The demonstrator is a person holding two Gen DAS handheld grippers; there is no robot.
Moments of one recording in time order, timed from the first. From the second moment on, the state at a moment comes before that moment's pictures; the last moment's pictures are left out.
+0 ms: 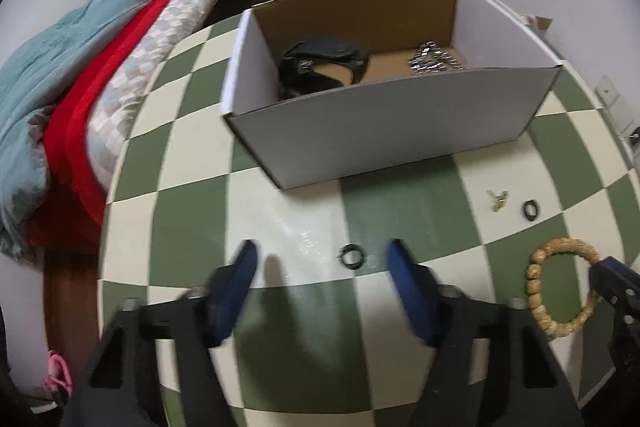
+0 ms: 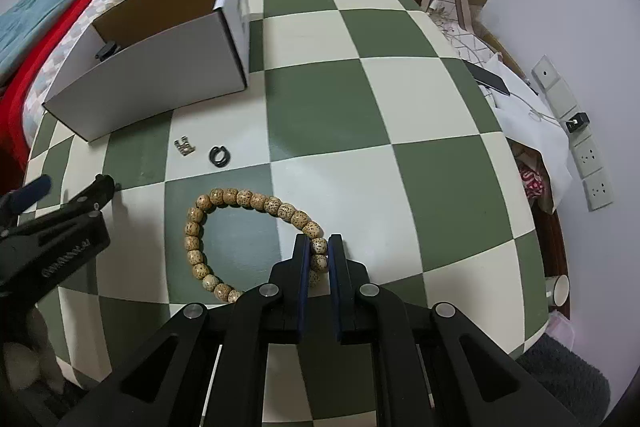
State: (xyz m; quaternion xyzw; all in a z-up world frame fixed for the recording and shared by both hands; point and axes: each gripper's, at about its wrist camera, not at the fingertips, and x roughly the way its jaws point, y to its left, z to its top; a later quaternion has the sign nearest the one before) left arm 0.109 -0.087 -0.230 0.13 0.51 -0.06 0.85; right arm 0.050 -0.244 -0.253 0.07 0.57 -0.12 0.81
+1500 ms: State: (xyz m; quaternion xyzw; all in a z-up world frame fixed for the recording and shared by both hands) left arm 0.213 -0.042 -0.136 0.01 0.53 -0.11 0.84; right arm 0.212 -0.192 -0.124 0.10 0.51 0.05 0.85
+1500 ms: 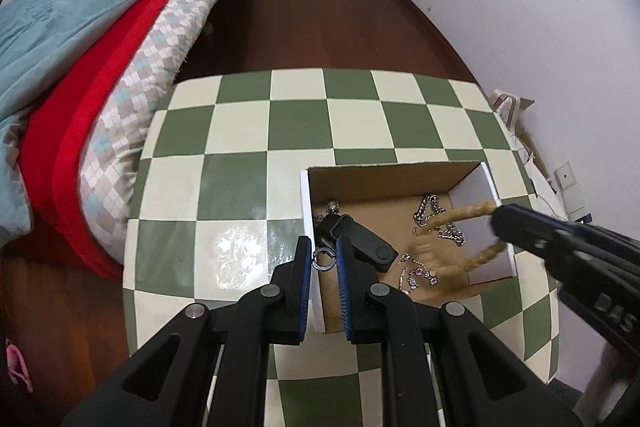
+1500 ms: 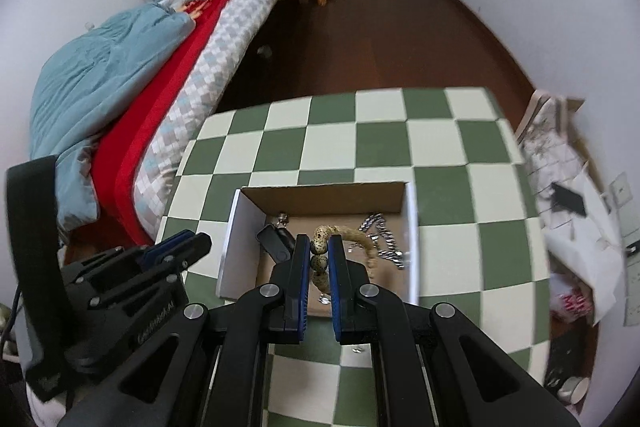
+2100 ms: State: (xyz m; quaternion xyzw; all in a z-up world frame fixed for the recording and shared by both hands) left arm 0.221 -0.044 -0.143 -0.02 0.55 -0.10 0.83; right arm 0.236 -0.230 -0.176 0.14 0.58 0.02 0.81
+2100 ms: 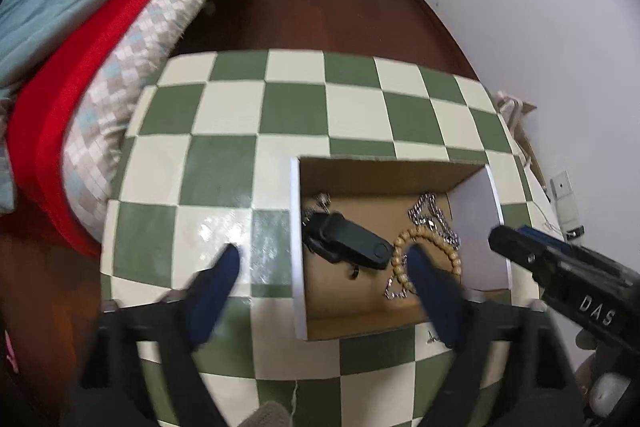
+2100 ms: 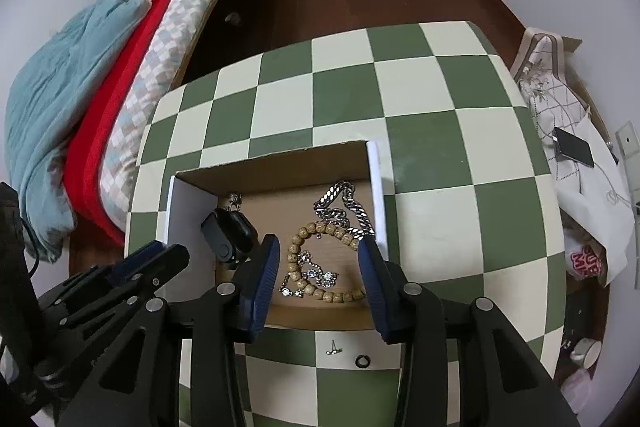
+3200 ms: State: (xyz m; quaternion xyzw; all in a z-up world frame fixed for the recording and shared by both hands) left arm 0.126 -0.026 -0.070 0.06 0.41 -0.01 0.91; right arm 0.133 -0.200 -0.106 0.00 0.48 -0.08 0.87
